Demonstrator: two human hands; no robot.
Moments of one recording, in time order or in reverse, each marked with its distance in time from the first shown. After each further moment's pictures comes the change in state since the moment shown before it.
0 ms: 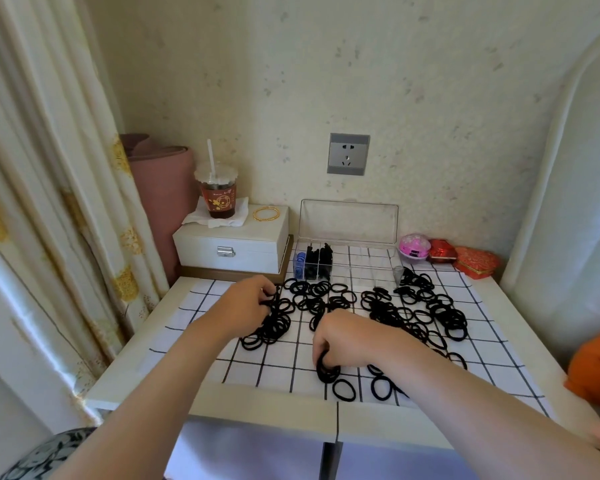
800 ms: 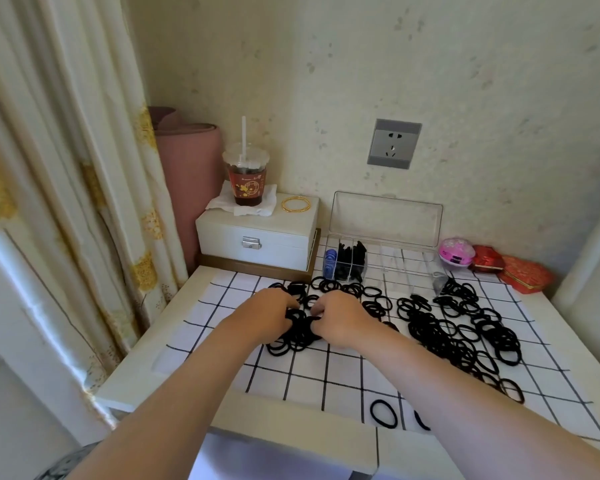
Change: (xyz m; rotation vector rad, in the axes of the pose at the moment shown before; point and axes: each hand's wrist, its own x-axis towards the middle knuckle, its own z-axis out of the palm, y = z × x) left_hand 0.033 -0.034 0.018 0.285 -0.141 0.050; right_hand 0.090 -0.022 0.005 0.205 0.221 0.297
